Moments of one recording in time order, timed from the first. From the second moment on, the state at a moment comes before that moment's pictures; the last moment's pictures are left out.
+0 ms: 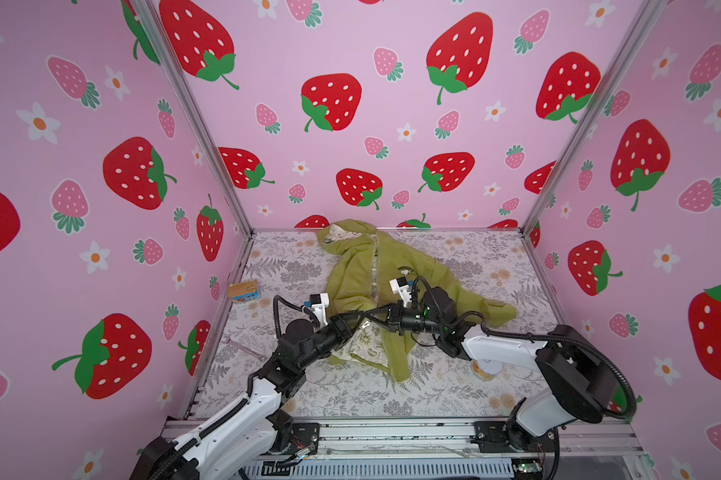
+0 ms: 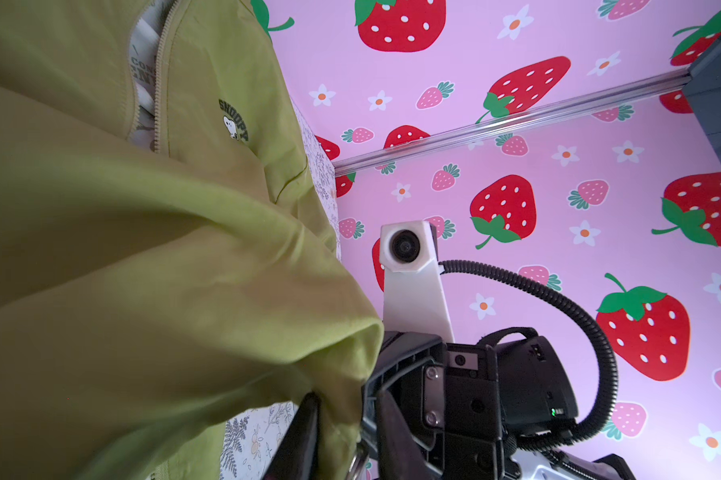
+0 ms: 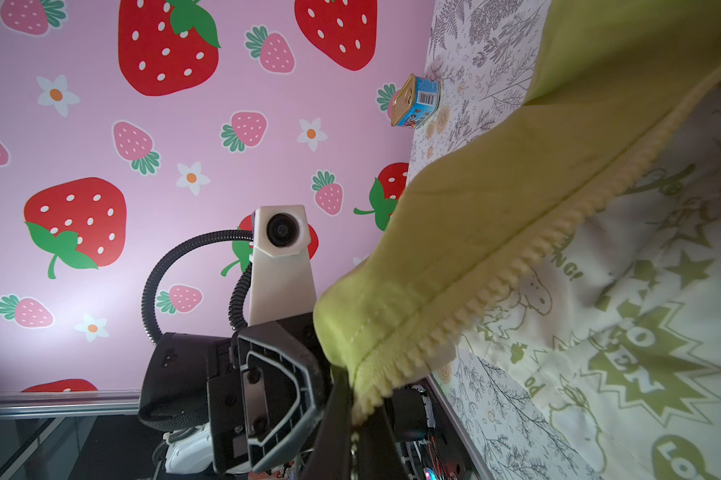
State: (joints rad) left arm -0.52 0.85 0.31 0.40 0.33 -1.24; right arm 0.90 1.56 0.74 0.67 -0.58 1.29
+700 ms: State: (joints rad) left arm -0.51 0.85 0.32 0.37 0.40 -1.20; right arm 0.90 1.56 0.76 0.63 -0.58 1.27
